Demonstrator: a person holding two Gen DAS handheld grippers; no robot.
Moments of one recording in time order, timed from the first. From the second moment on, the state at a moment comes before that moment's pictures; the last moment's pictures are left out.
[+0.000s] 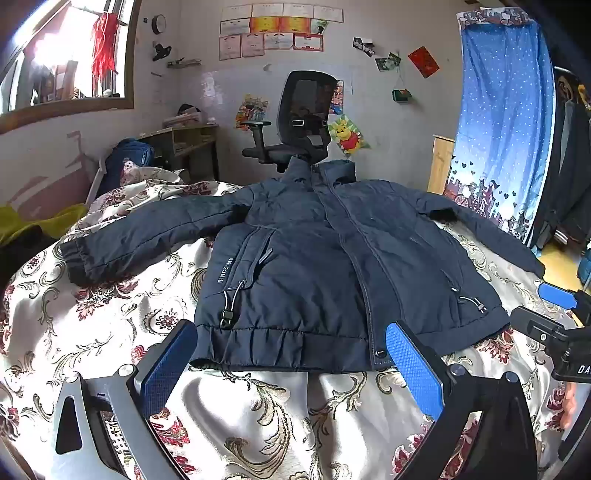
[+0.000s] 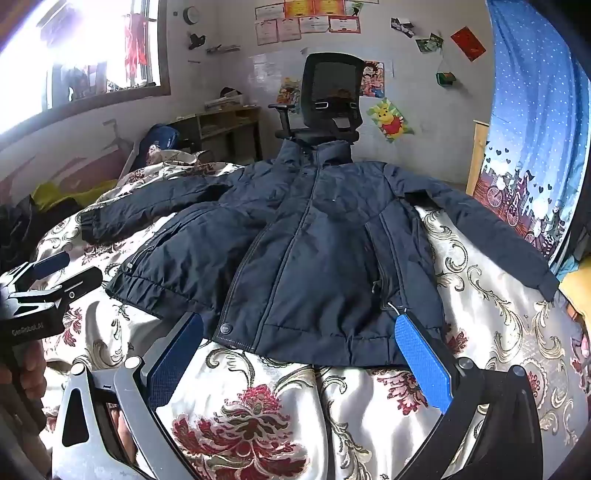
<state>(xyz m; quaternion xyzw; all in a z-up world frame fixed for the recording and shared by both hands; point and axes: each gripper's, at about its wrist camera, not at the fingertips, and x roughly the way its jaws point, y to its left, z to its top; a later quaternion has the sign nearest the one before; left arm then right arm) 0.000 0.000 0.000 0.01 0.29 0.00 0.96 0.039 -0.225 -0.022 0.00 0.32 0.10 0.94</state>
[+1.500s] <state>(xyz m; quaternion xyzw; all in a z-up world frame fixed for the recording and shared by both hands) -0.001 -0.008 0.000 0.01 0.29 0.00 0.96 0.042 -0.234 -0.022 0.01 0.33 0.10 0.94</state>
